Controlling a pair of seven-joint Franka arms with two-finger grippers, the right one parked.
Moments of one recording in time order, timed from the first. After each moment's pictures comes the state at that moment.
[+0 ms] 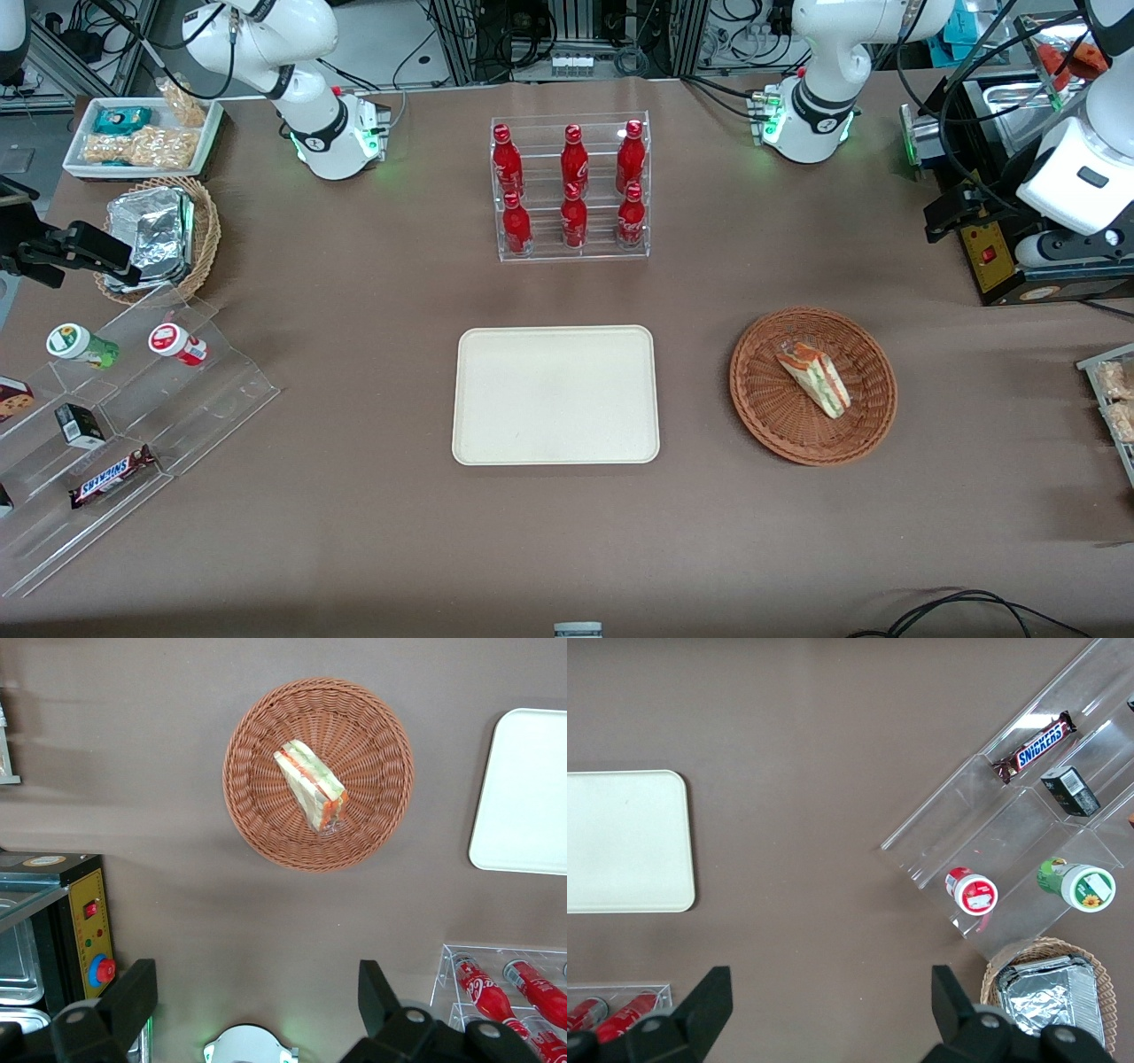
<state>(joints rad) -0.05 0.00 -0.06 -1.53 0.02 1.41 -0.18</state>
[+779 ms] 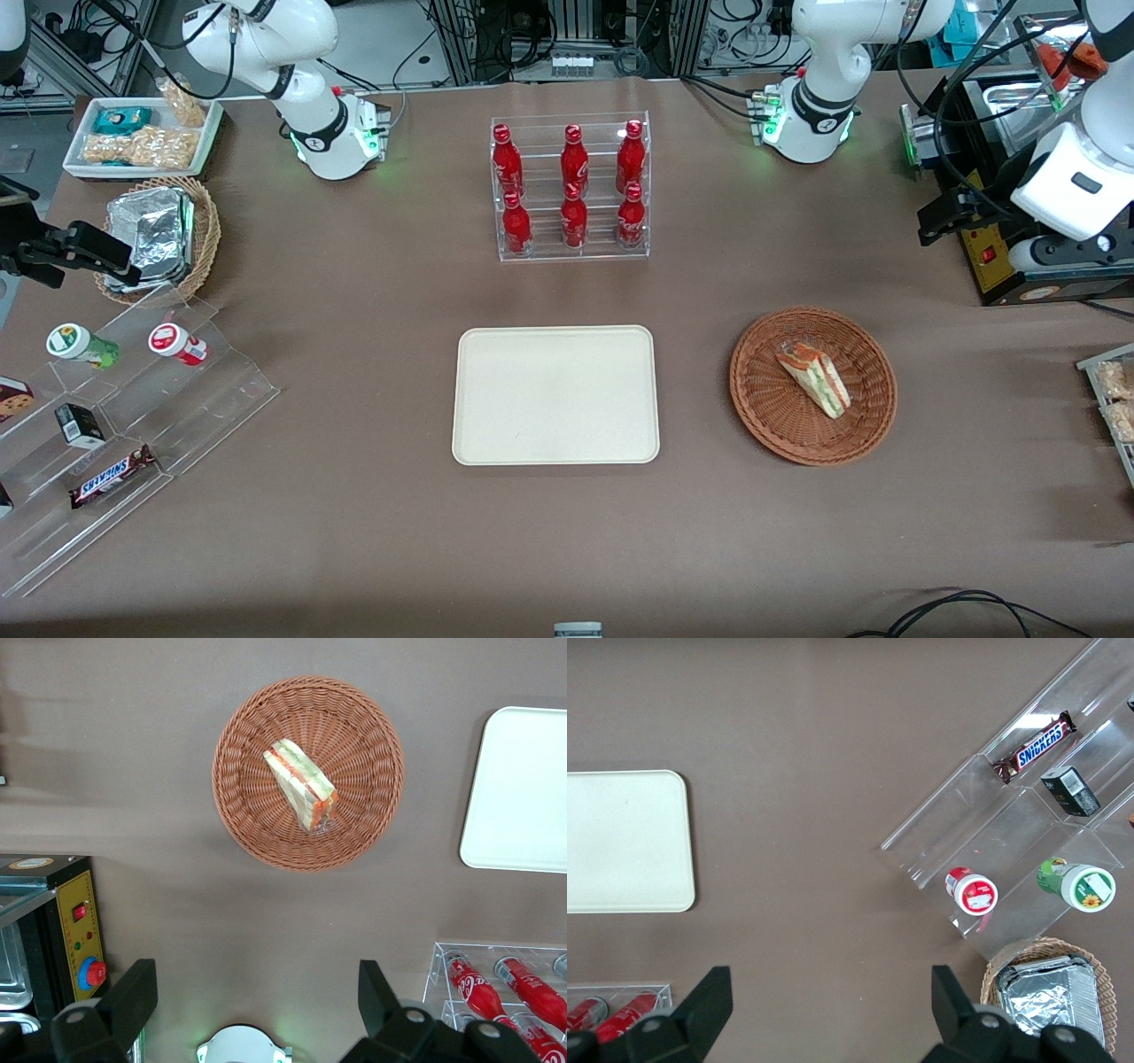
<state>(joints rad) -0.05 0.01 -0.06 -1.53 0.00 1.42 -0.18</state>
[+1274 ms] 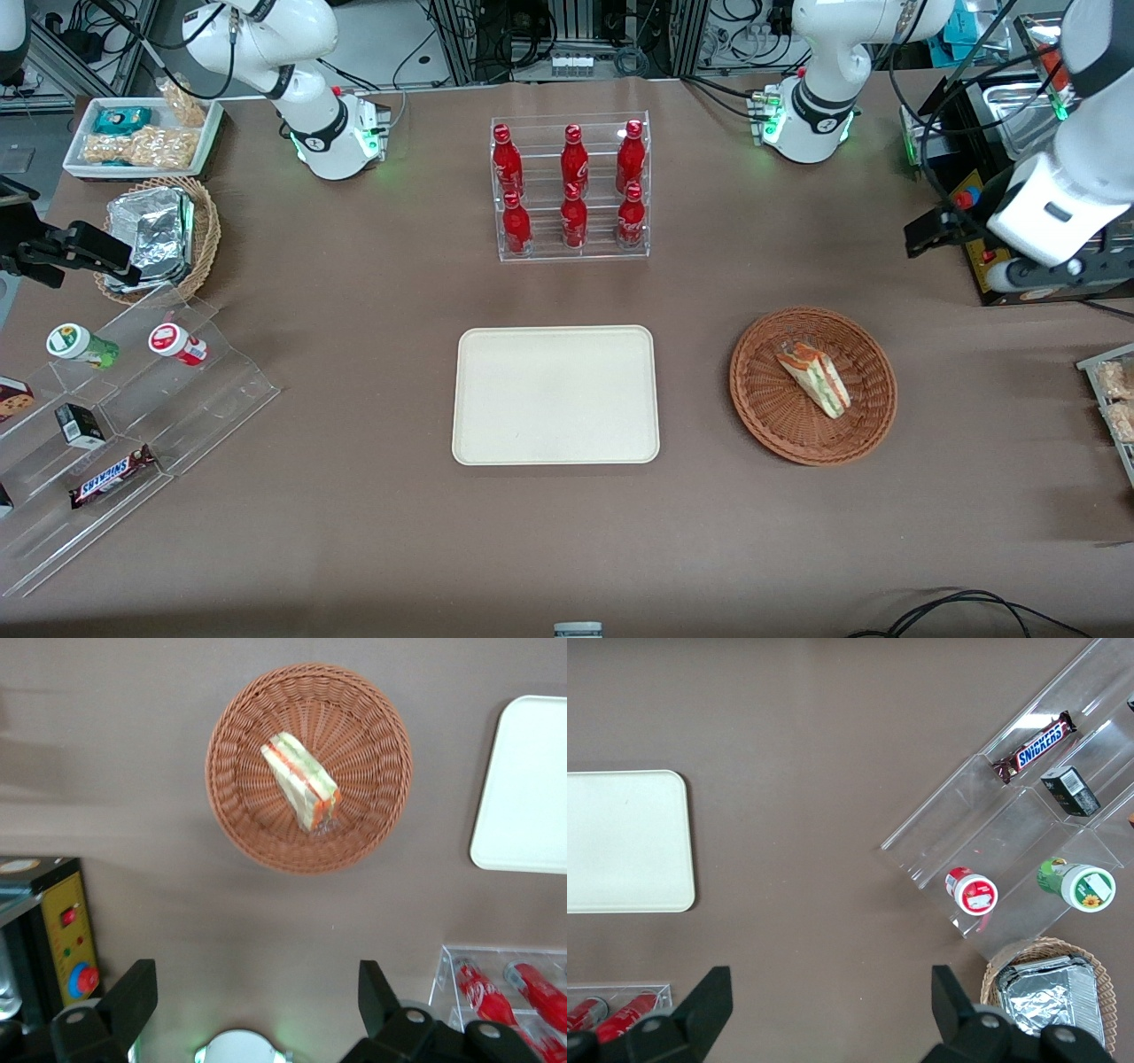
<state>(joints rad) -0.06 0.03 -0.06 -1.63 0.00 1.52 -0.18</state>
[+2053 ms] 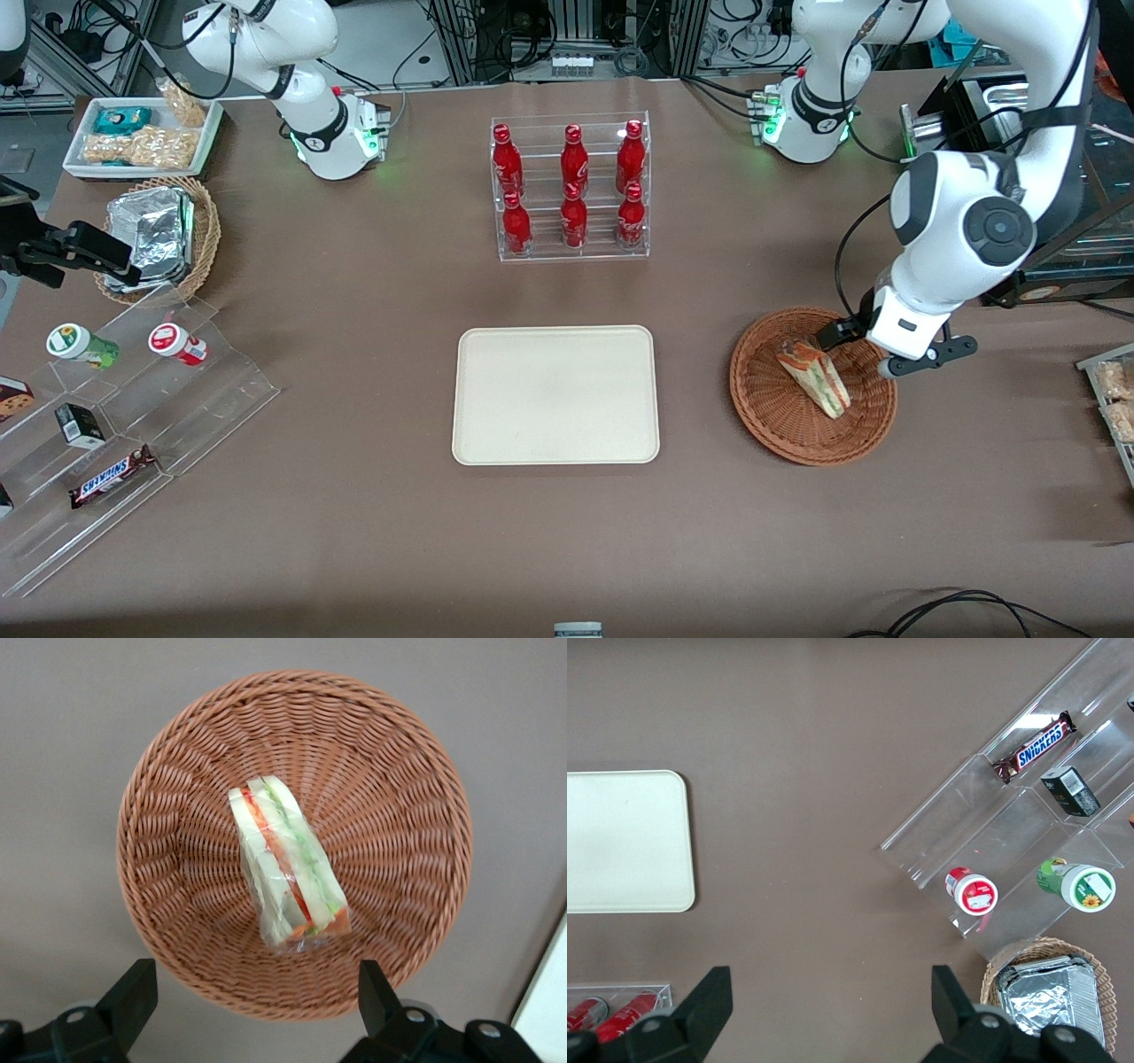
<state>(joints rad) -0.09 0.11 -0.06 -2.14 0.00 2.25 -0.53</state>
